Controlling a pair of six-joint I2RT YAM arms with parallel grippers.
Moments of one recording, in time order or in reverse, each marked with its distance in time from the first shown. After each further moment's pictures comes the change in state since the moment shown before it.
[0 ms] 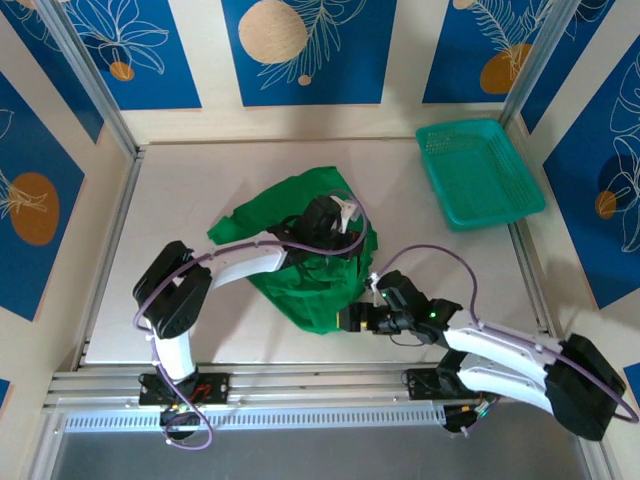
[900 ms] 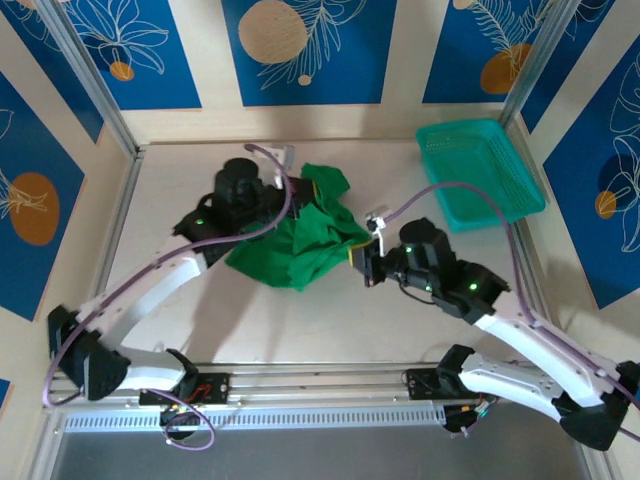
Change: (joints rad) left arm 0.160 -0.533 0.026 -0.132 -0.076 0.041; right arm -0.012 -0.127 0.659 -0.390 0.302 -0.576
